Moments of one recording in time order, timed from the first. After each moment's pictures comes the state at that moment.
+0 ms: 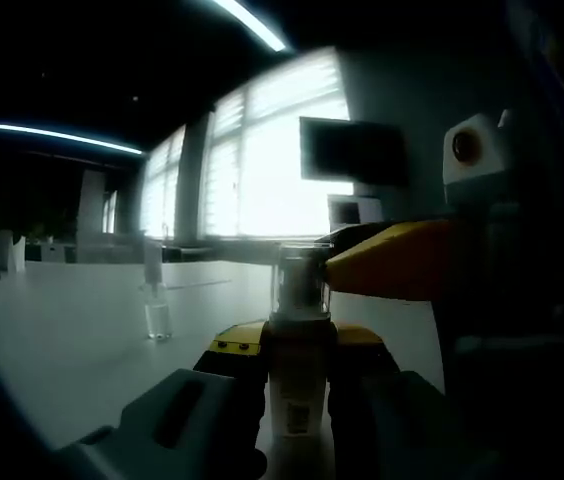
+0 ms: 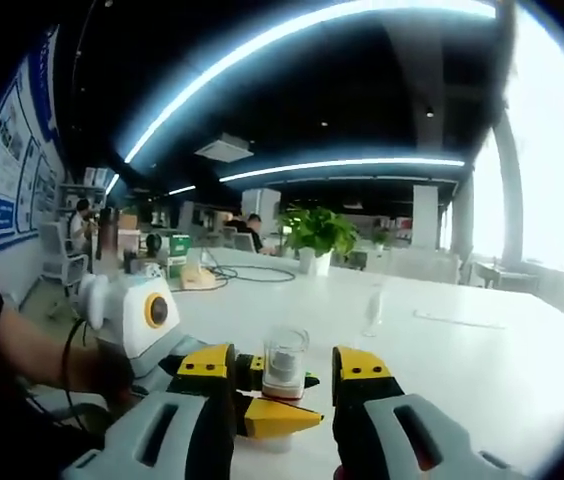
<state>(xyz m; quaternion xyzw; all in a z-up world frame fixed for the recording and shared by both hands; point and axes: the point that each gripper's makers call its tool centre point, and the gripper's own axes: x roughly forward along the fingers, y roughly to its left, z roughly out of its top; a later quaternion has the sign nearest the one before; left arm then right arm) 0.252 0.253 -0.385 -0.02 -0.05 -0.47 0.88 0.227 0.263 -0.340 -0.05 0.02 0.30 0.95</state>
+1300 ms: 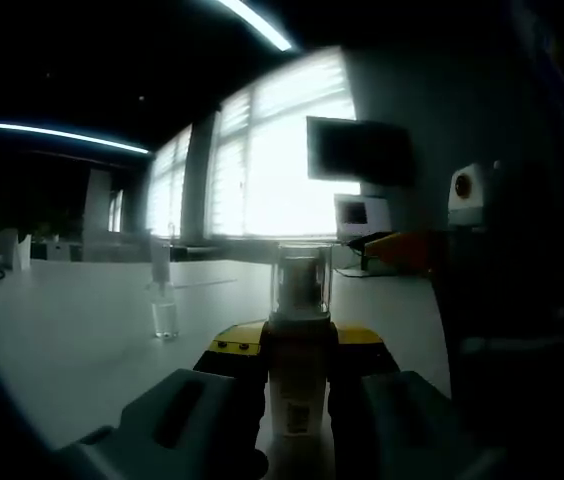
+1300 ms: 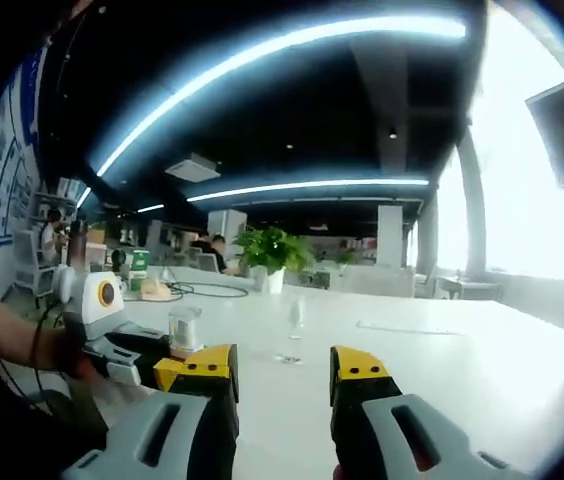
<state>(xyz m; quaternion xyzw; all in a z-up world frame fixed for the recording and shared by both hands) 0.257 0.257 -0.385 -0.02 -0.05 -0.46 0.89 0.235 0.167 -0.342 -0.03 -0.03 0.22 0.97</state>
